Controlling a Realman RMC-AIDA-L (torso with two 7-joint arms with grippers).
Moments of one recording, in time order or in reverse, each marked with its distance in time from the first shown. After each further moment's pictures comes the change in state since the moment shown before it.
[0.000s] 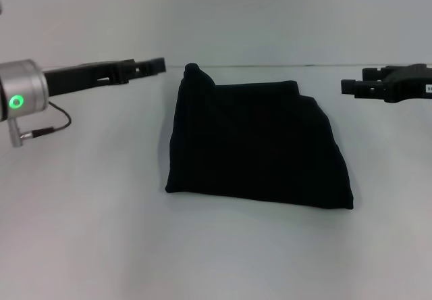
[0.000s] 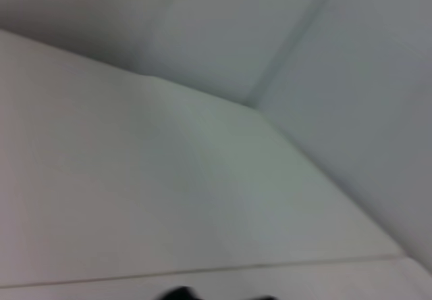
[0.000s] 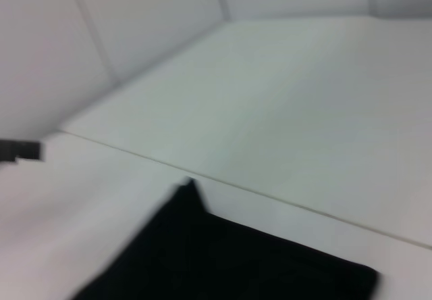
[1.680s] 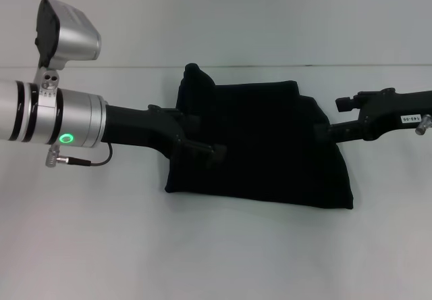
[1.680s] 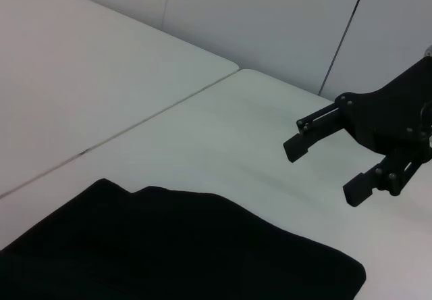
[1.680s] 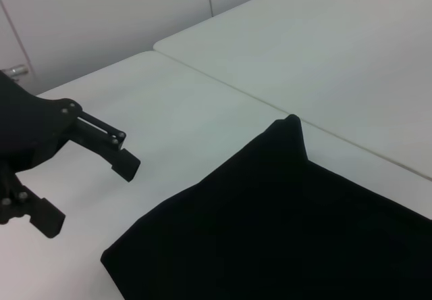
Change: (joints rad) left arm -0.100 -0.035 0.080 0.003 0.236 0.210 0.240; right arm 0.021 0.064 -0.021 -0.101 -0.167 -0.126 -0.051
